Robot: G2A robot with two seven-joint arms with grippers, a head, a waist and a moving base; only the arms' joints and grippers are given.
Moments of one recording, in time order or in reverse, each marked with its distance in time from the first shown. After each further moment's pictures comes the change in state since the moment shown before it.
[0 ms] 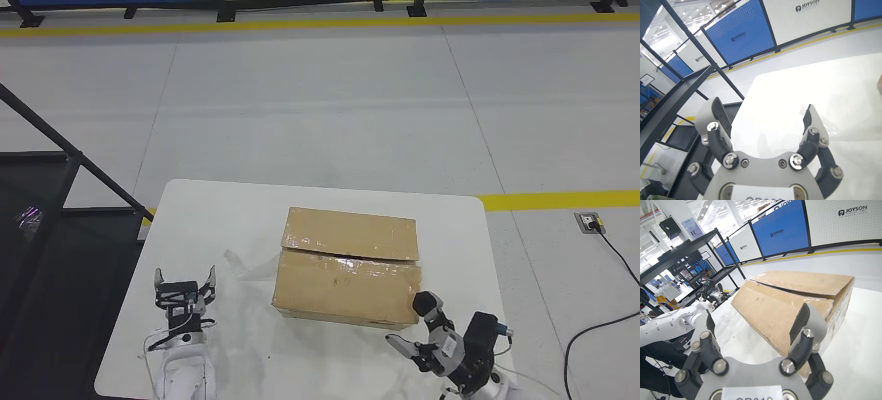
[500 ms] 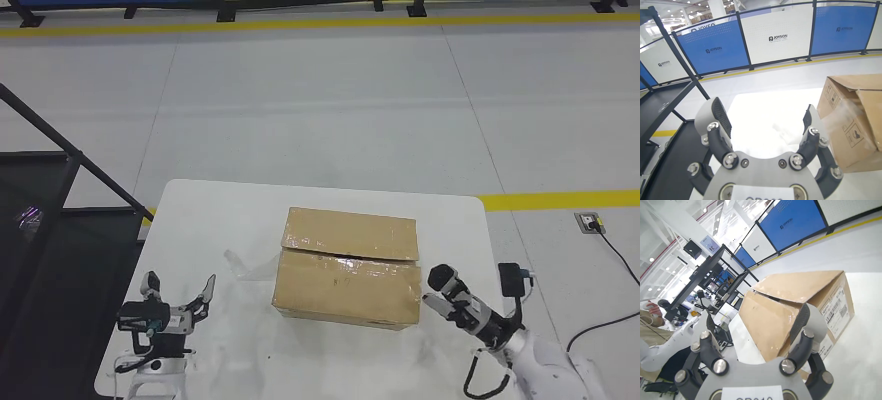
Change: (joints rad) left arm 0.214 0.020 -0.120 -0.311 -0.130 -0.318 0.034; right arm 0.288 0.054 0.081 0.302 0.691 -0.115 0.571
